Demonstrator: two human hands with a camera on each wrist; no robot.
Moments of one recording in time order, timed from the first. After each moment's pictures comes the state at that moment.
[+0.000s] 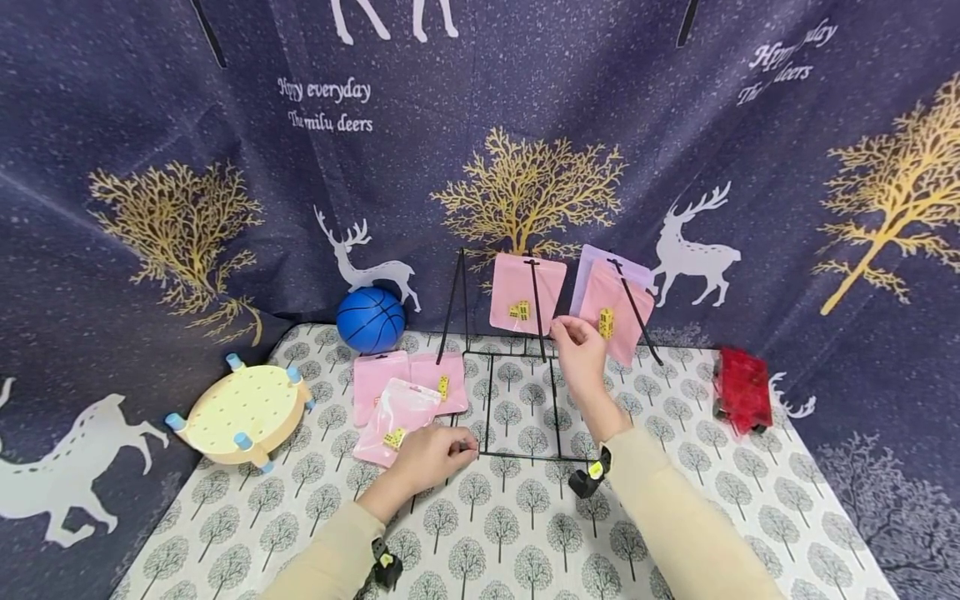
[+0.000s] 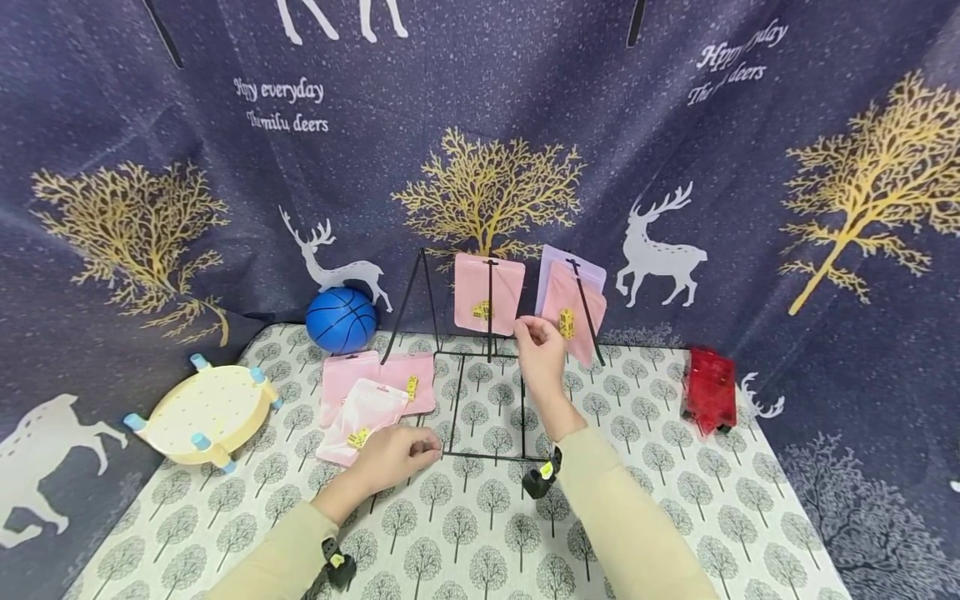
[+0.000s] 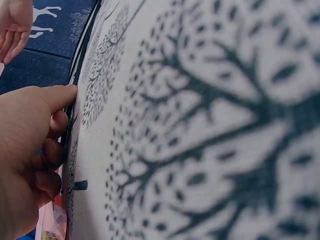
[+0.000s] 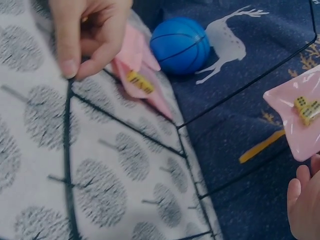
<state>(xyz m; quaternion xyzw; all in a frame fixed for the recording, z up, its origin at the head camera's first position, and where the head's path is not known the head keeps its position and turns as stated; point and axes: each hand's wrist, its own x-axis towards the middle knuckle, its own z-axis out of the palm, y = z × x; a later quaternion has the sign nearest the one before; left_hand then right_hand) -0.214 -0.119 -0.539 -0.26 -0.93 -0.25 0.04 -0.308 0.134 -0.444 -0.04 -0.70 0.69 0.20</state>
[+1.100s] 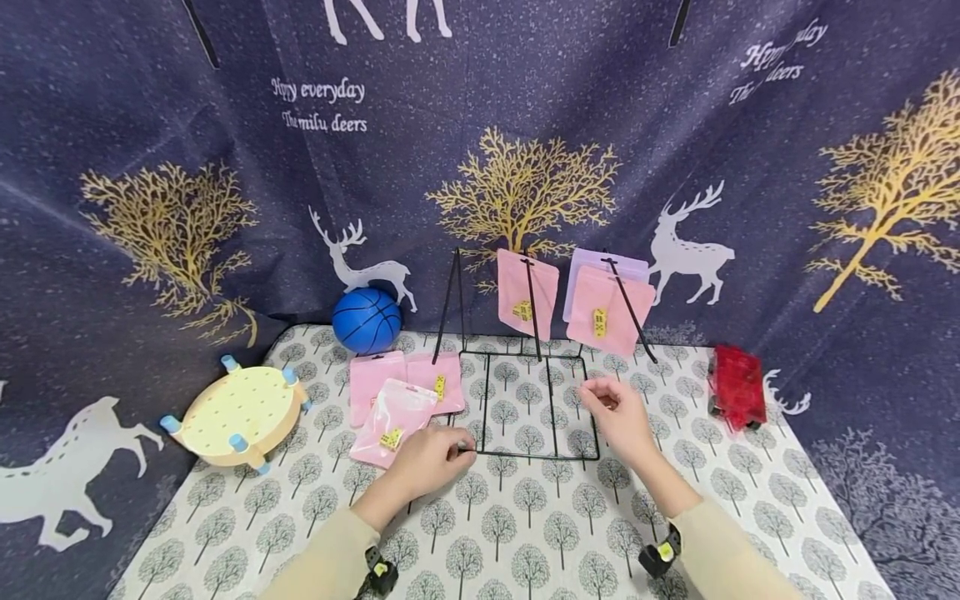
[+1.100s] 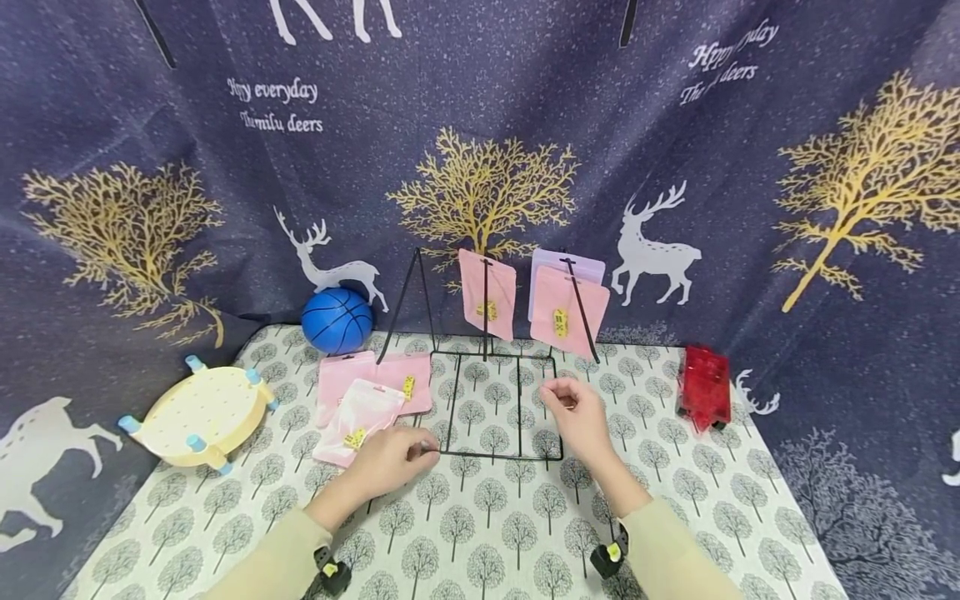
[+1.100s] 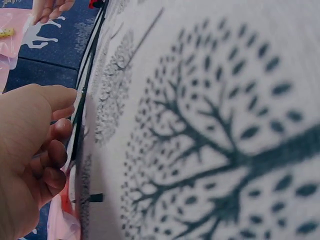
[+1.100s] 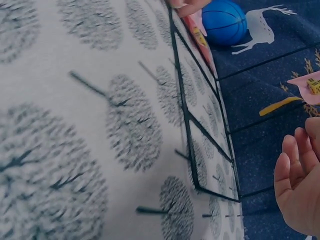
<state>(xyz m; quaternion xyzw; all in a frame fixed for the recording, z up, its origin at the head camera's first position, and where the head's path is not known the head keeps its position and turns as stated) -0.204 -0.116 -0.533 -0.26 -0.93 -0.25 0.04 -0.228 0.211 -0.486 0.06 -0.83 0.54 0.11</state>
